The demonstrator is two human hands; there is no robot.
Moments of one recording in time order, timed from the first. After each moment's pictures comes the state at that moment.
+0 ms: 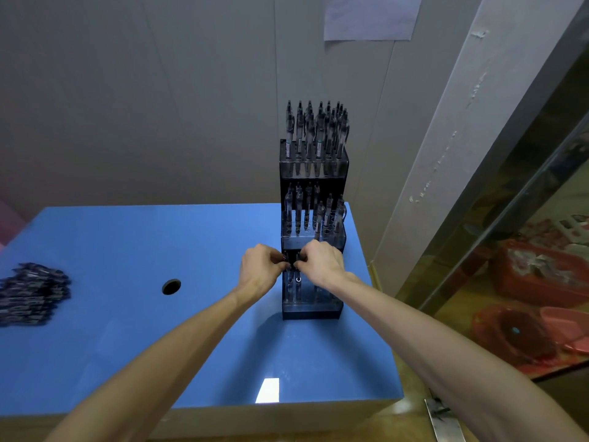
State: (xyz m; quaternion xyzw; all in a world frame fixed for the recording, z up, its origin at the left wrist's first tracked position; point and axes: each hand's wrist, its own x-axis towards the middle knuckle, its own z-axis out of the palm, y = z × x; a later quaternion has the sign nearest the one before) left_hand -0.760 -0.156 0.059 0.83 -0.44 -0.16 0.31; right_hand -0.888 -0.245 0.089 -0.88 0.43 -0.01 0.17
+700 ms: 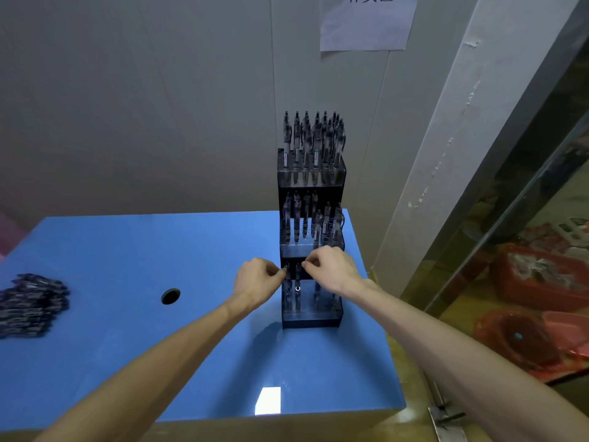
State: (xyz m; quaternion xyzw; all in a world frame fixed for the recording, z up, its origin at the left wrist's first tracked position) left_hand -0.757 -0.148 0.061 0.85 -0.43 -0.19 0.25; right_hand -0.913 -0.262 0.093 -0.89 0.40 -0.04 0.22
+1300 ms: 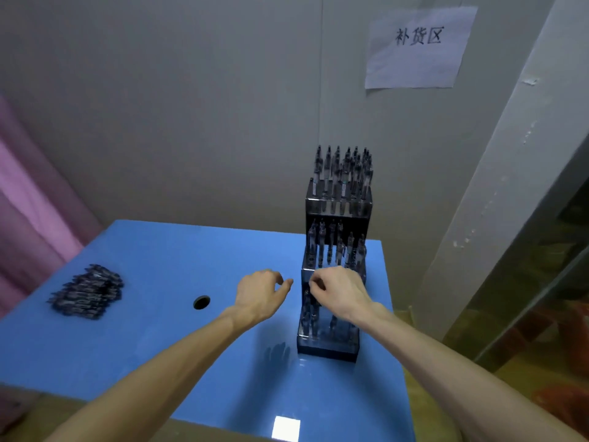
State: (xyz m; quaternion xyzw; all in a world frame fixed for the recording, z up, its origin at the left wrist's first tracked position) left_hand -0.754 -0.128 0.099 0.89 -0.45 -0.04 0.10; right_hand -0.904 -0.258 0.117 -0.95 0.26 -0.09 0.13
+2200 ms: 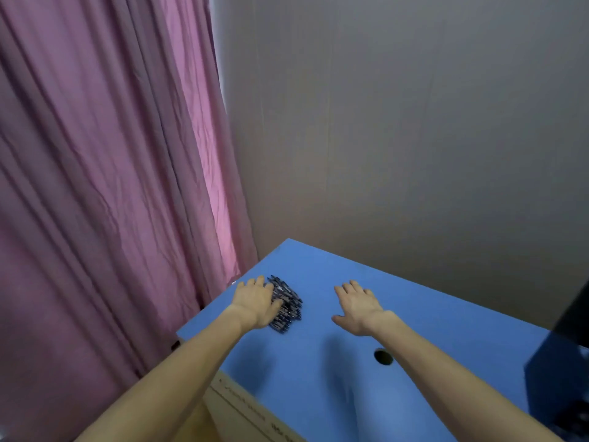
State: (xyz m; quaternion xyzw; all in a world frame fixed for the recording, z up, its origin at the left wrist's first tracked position) left_hand -0.446 0.218 0.147 0.96 -0.27 -0.04 -0.11; right_hand -0.545 -0.014 0.132 -0.99 0.07 0.09 0.00
